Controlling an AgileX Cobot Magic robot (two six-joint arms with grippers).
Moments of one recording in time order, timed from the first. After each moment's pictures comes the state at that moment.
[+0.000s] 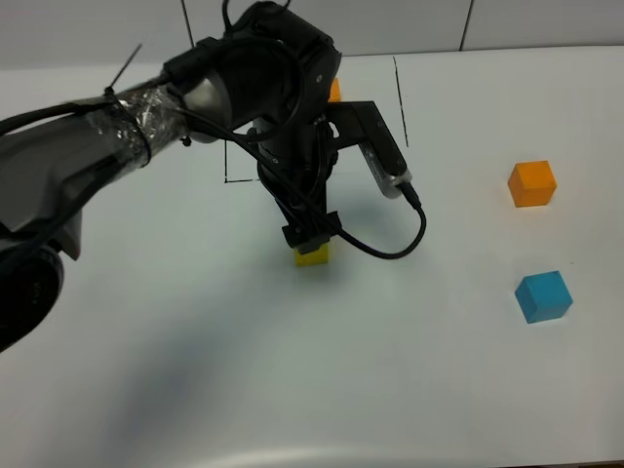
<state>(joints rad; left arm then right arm) -0.67 2.19 -1.85 0.13 1.13 0.50 0.04 -0.01 -0.50 0.07 1.07 0.00</state>
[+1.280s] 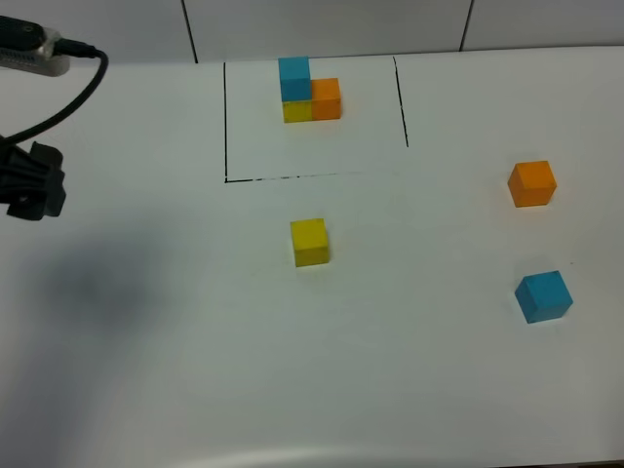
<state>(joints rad) -0.23 1.31 -1.14 0.16 1.01 -0.04 0.04 -0.01 -0.50 0.07 1.07 0.00</state>
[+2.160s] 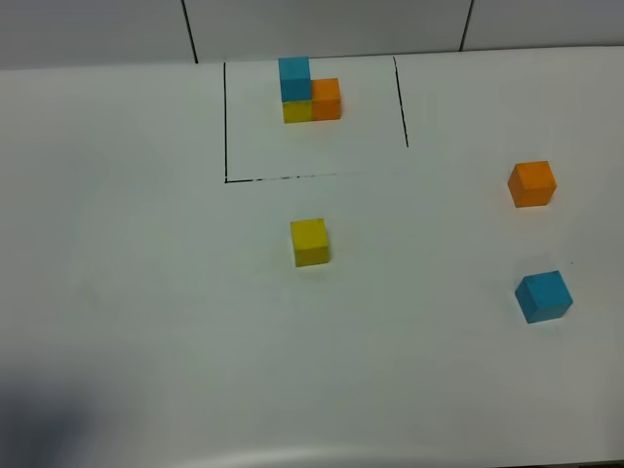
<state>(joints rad) -0.23 0.53 -0.74 0.08 0.95 -0.11 0.04 -0.01 -0.50 0.07 1.07 0.00</state>
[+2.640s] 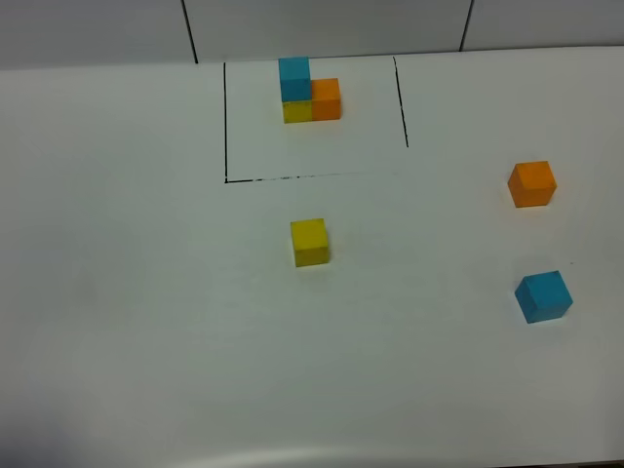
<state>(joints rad) -0.23 0.16 -0.56 -0.04 1.05 -0.07 0.04 -0.01 -0.50 0.07 1.07 0.00</state>
